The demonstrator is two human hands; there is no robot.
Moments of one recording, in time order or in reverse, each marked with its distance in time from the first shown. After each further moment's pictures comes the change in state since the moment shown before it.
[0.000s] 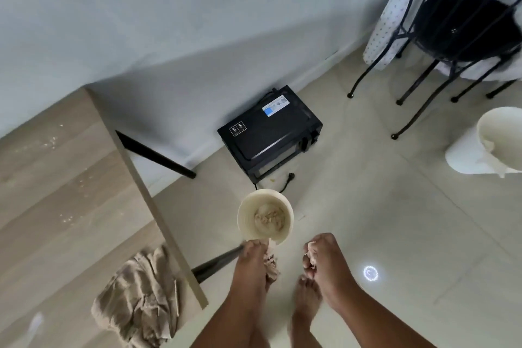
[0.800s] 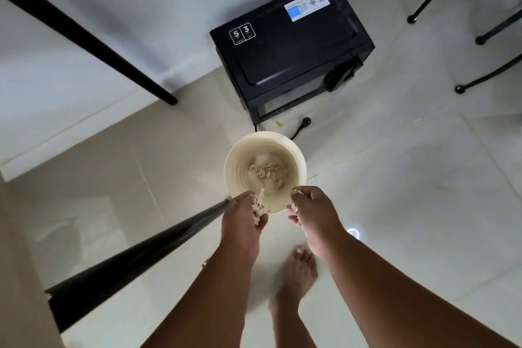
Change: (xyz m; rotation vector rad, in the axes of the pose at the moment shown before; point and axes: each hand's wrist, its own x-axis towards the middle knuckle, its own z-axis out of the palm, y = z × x) left_hand 0.258 -0.103 -0.016 -0.413 0.204 -0.088; right_hand 0.224 0.128 0.042 -0.261 0.028 0.073
